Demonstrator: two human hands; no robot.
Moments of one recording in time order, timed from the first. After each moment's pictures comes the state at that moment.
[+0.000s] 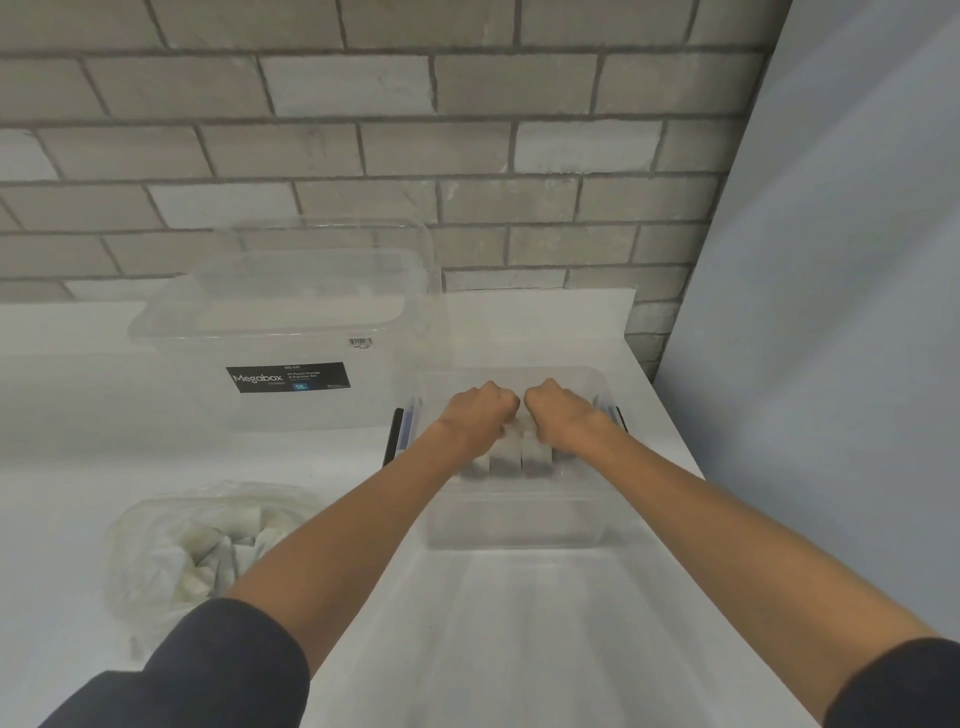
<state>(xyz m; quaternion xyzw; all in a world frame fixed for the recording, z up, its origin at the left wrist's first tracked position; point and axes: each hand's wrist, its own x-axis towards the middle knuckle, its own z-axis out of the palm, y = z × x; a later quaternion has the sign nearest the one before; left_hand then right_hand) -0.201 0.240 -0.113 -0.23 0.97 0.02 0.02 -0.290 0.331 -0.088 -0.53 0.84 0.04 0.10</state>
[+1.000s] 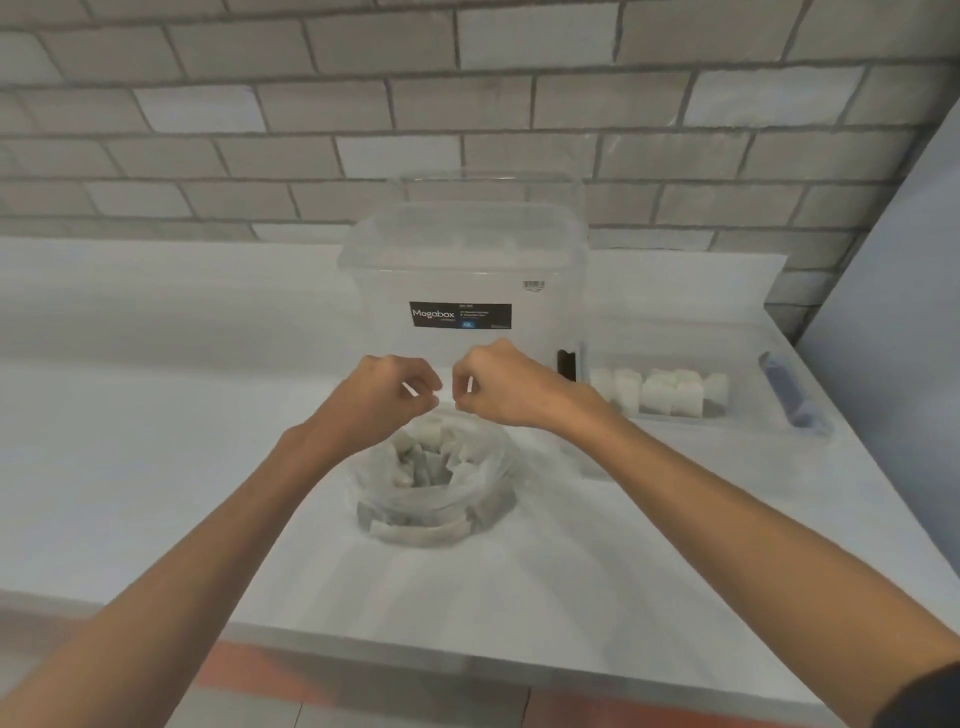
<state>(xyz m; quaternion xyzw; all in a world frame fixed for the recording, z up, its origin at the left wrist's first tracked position) 0.096 0.190 -0.070 -0.38 0.89 0.23 -0.14 -0.063 0.272 -0.046 -0.68 0.70 -0.13 0.16</state>
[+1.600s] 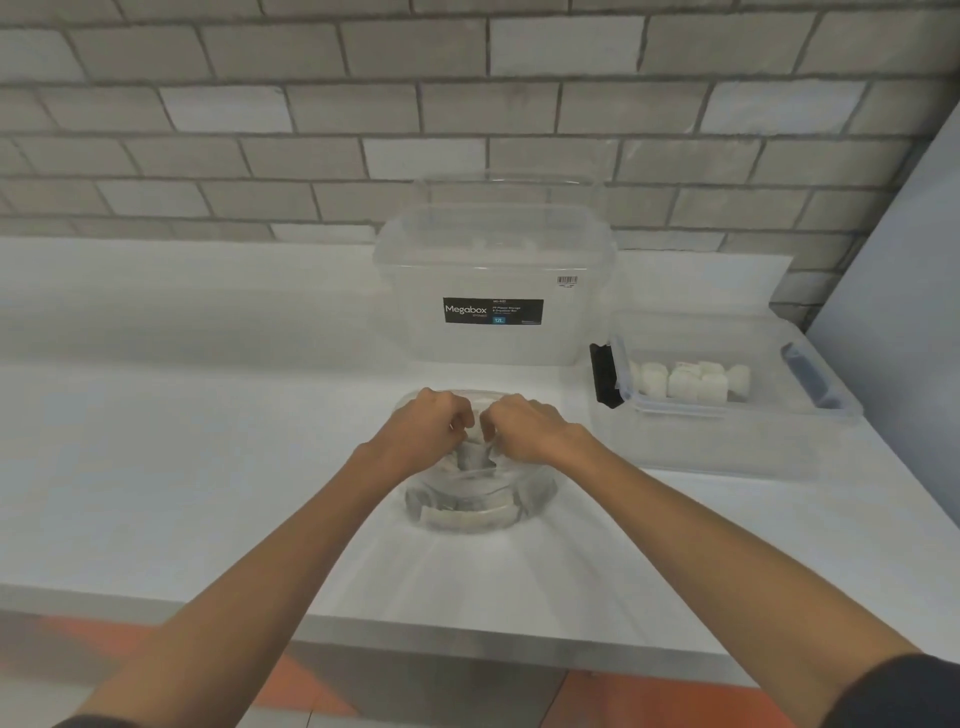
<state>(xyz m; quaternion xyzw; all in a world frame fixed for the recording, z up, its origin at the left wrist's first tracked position) 0.113 0.188 -0.113 -0.34 0.92 0.19 -0.06 -0.027 0.255 -0.119 -0.65 0.75 0.02 0.14</state>
